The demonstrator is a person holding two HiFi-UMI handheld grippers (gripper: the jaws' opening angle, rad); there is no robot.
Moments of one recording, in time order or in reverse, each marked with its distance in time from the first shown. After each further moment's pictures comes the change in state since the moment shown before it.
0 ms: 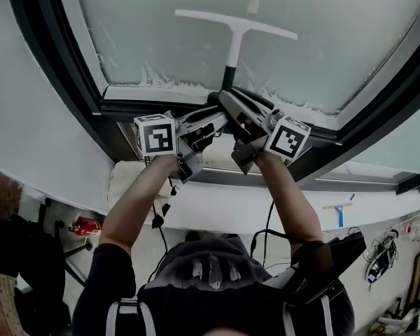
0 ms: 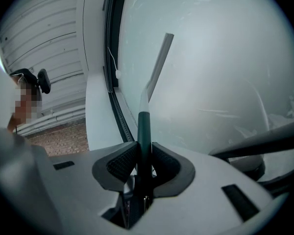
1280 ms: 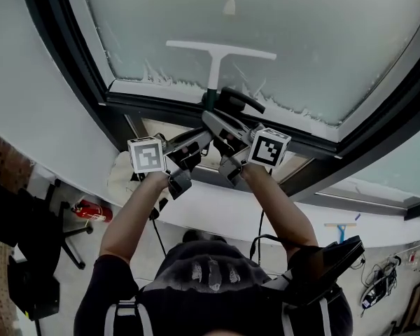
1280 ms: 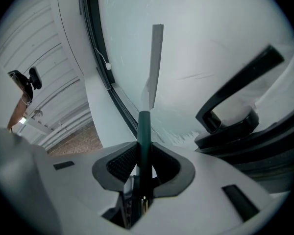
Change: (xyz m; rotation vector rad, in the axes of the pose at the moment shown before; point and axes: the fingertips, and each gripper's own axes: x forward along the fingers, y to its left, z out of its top) left arm -0.017 0.008 -0.054 -0.091 -0.088 0.170; right arm -0.026 -0.005 -0.047 0.203 0.126 0.109
